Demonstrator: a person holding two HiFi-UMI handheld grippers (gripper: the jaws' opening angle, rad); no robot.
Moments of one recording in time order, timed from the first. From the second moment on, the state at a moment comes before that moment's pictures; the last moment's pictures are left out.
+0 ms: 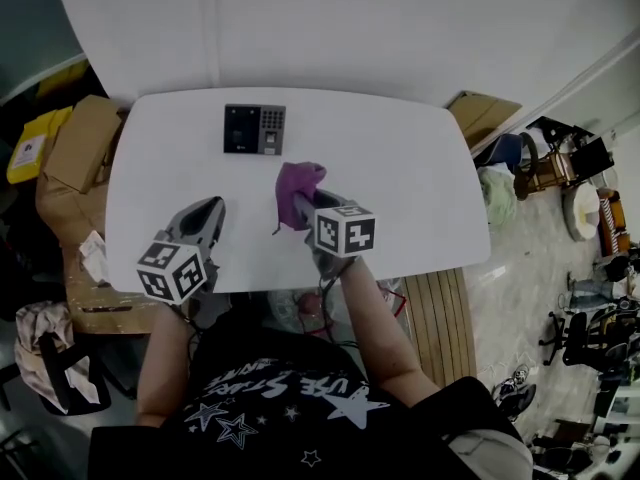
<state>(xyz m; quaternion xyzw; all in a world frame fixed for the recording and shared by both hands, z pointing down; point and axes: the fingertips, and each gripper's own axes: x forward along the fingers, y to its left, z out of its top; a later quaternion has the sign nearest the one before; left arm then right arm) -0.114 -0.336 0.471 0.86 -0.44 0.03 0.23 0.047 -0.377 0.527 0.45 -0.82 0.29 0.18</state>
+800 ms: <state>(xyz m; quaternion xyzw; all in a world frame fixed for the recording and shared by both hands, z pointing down) -0.056 -0.219 0.472 0.86 -0.45 0.03 0.23 0.089 -0.256 0.513 0.42 -0.85 0.27 0.18</state>
